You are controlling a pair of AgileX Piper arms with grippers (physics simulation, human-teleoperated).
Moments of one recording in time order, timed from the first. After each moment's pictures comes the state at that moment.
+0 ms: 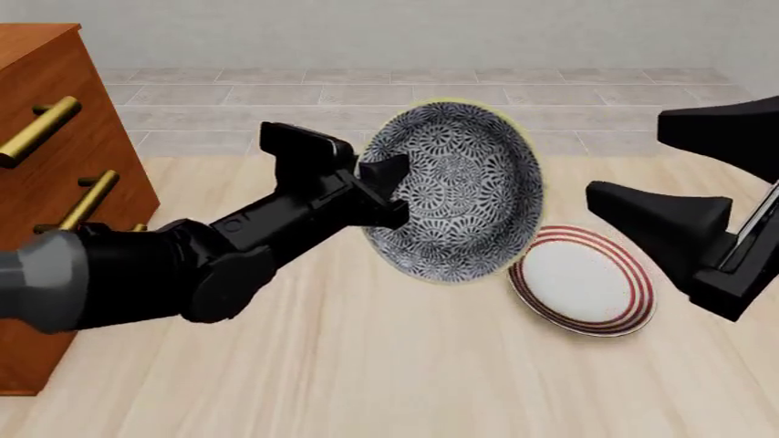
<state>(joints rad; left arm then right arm) -0.72 1.54 -0.80 -0.58 -0.16 0.62 0.63 -0.81 0.50 -0.30</state>
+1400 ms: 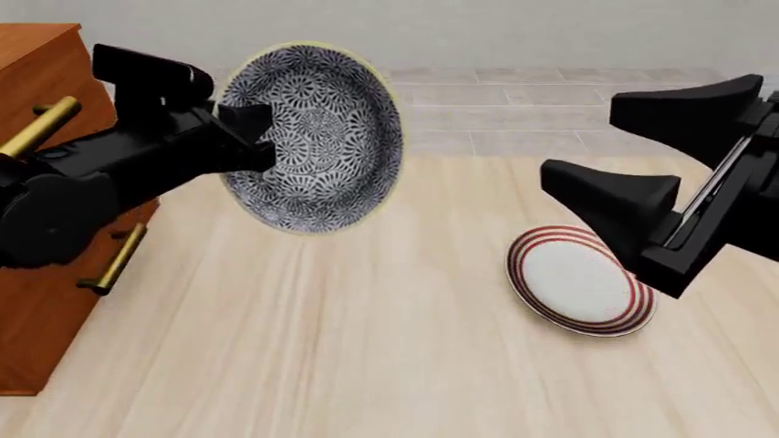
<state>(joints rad) -0.43 1.22 -0.82 -0.13 0.00 0.69 0.70 -0.79 0.32 -0.25</state>
